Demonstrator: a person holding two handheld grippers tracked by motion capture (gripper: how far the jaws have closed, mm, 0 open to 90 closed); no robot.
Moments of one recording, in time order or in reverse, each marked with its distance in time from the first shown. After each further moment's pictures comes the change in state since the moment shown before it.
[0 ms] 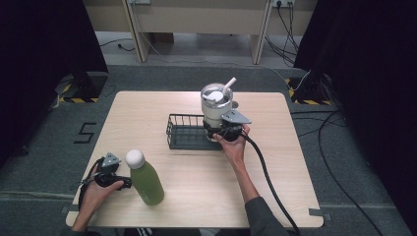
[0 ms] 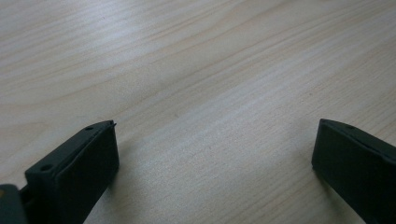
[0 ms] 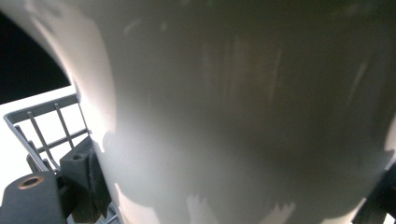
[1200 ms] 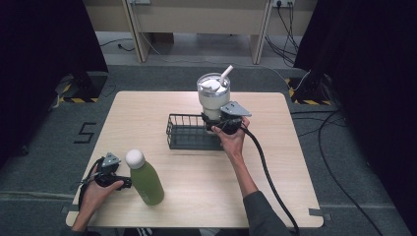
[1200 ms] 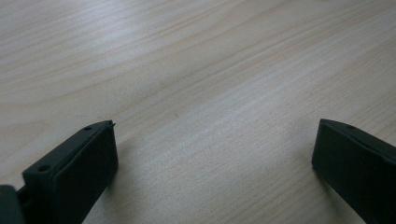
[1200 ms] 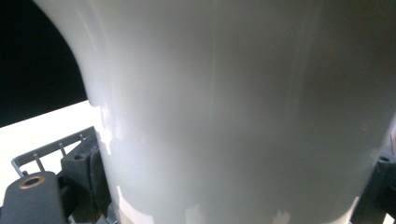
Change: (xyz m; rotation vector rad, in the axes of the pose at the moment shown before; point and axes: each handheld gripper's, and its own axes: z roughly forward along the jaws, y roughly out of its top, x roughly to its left) left arm 0.000 0.000 0.000 0.003 -0.002 -0.003; right arm 0.002 0.031 0.000 -0.028 -0.014 -0.005
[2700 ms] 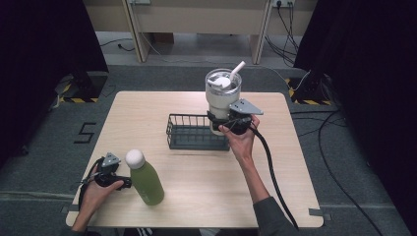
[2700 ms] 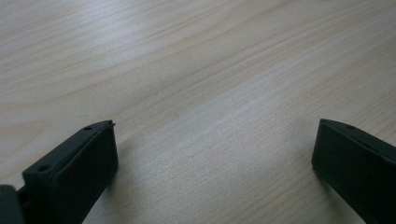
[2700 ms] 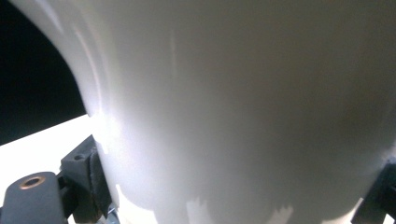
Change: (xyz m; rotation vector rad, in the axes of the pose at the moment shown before) left arm 0.000 0.000 0.000 -0.003 0.001 -0.003; right arm 0.001 0.033 -0.042 -0.005 0.003 0.004
